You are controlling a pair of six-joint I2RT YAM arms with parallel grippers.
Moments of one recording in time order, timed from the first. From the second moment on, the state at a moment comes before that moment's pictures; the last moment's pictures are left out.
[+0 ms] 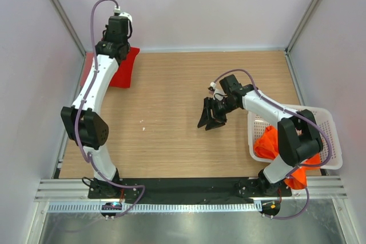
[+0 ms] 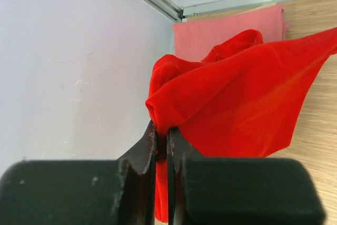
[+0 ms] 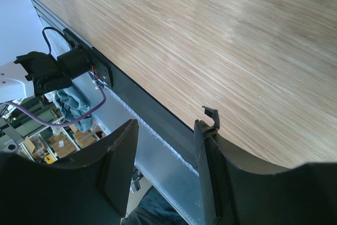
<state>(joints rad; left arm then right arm) -0.20 1.84 1.95 -0.62 -0.68 0.36 0.42 1.61 1.10 -0.69 -0.70 0.47</state>
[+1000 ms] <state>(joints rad) -0.11 1.98 2.05 -0.55 -0.65 0.39 0.42 1.68 1.12 -0.70 -0.69 0.46</state>
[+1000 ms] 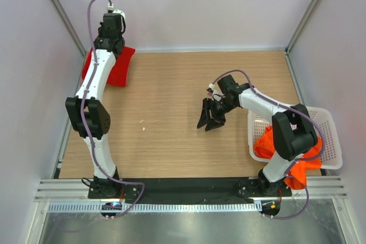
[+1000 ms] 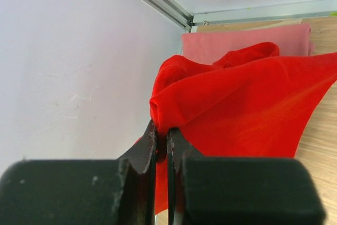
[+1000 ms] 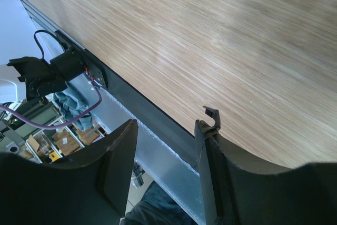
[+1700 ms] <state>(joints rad) -0.01 2.14 2.14 -0.51 -0.59 0.25 0.42 1.73 1.18 -0.74 -0.68 0.44</state>
